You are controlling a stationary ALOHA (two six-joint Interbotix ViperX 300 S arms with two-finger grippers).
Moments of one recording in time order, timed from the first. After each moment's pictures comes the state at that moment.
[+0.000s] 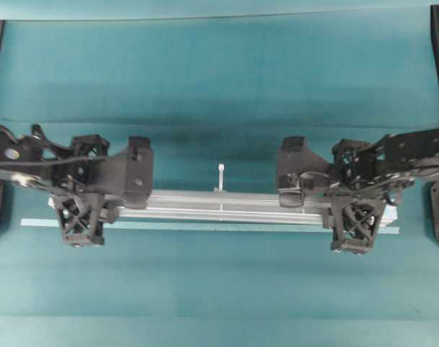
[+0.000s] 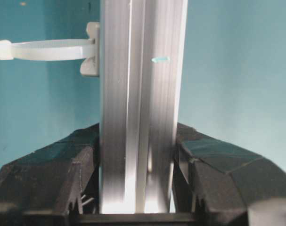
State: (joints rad) left arm -0.02 -0.28 0.67 0.02 0.81 -0.06; right arm 0.01 -0.22 0.60 0.12 1.00 0.07
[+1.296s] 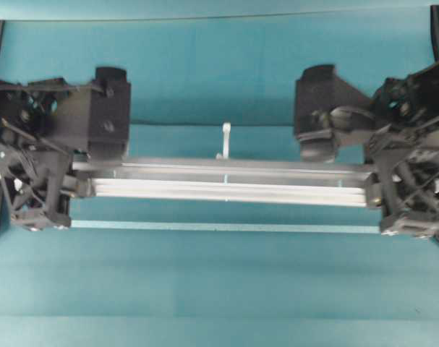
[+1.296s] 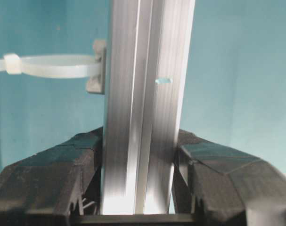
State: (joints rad) left arm -0.04 -0.35 0.12 0.02 1.32 -0.10; right arm 0.01 -0.25 -0.03 0.17 1.66 0.15
